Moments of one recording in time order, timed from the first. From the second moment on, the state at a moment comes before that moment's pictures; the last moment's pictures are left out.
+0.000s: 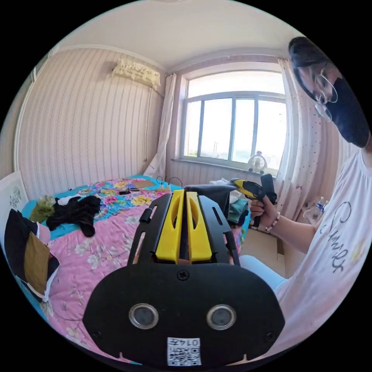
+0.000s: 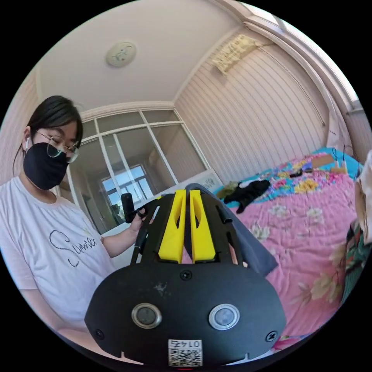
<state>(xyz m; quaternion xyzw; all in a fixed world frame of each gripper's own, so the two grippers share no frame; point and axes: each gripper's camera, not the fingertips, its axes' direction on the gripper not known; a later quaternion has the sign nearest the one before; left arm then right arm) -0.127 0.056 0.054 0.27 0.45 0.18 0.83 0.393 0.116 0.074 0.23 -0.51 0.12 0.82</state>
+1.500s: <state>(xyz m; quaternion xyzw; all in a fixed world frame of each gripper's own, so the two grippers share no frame) -0.246 0.064 0.464 -0.24 0.36 0.01 0.90 0.269 0.078 0.349 -0.31 -0.29 0.10 0.90</state>
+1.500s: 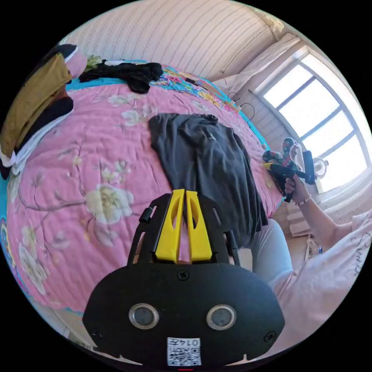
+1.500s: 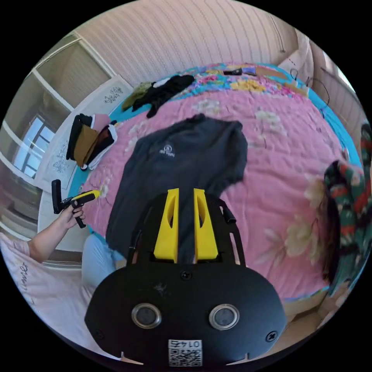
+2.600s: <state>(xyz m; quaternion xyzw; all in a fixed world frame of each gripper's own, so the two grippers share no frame) -0.492 0.069 0.255 -0.01 0.58 -0.16 0.80 0.472 0.141 0.262 -0.12 -0.52 0.32 0.78</state>
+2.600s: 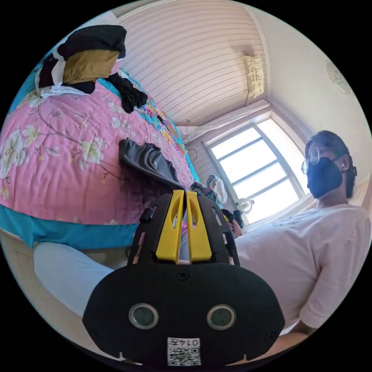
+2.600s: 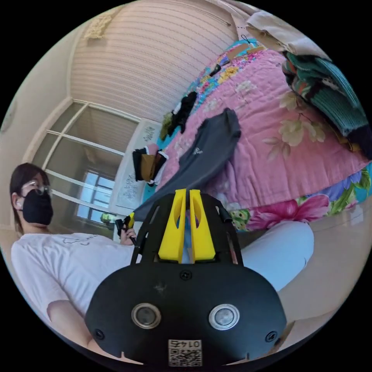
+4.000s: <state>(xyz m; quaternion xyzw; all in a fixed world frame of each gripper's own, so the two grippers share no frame) -0.507 0.100 0.450 -0.25 0.42 -0.19 0.85 0.472 0.209 0.437 -0.26 -0.46 0.35 0.77</state>
